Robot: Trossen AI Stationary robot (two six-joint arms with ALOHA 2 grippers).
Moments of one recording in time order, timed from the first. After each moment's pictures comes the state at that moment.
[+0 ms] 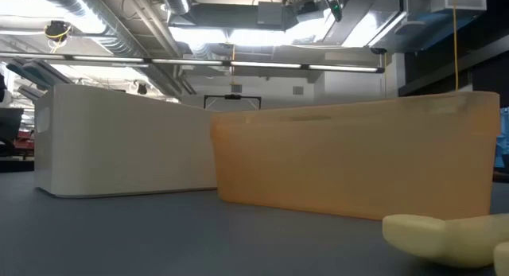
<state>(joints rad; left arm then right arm) 0.03 1.41 1.15 0.34 0.19 -0.02 0.31 1.31 0.82 0.63 0.57 -0.16</state>
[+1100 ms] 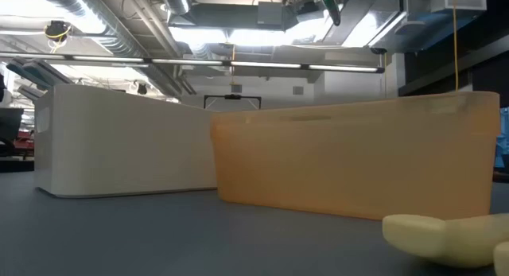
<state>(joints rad) -0.01 1.41 1.15 0.35 0.09 -0.02 0.29 1.31 0.82 0.59 0.50 -0.16</state>
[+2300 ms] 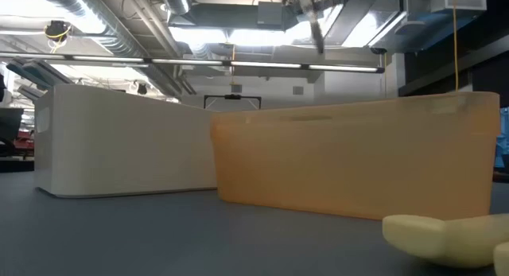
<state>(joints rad) 0.00 1.41 1.15 0.25 -0.03 0.01 0.29 1.29 0.82 0.54 0.55 -0.16</state>
